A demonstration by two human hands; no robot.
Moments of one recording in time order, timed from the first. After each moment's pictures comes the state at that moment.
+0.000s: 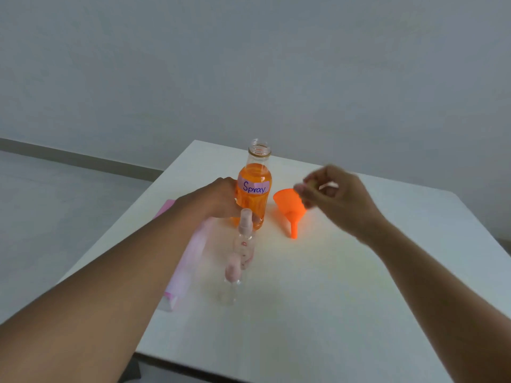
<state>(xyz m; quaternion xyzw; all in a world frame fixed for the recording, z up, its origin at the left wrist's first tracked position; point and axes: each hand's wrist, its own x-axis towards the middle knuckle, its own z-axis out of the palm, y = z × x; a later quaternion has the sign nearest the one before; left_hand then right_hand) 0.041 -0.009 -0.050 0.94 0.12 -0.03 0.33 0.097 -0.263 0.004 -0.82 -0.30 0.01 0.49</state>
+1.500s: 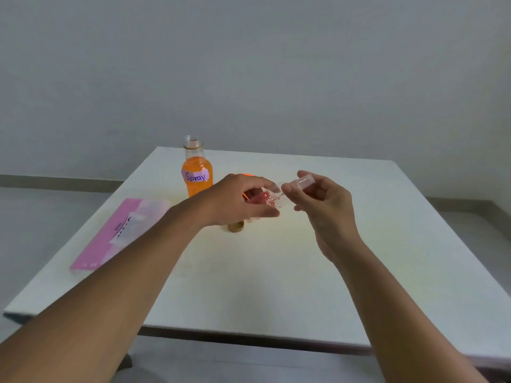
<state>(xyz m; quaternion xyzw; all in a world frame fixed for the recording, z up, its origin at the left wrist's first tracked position) -0.001 -0.166 0.008 0.92 -0.06 0.03 0.38 0.035 -0.372 -0.007 -0.64 -0.15 0.03 0.75</state>
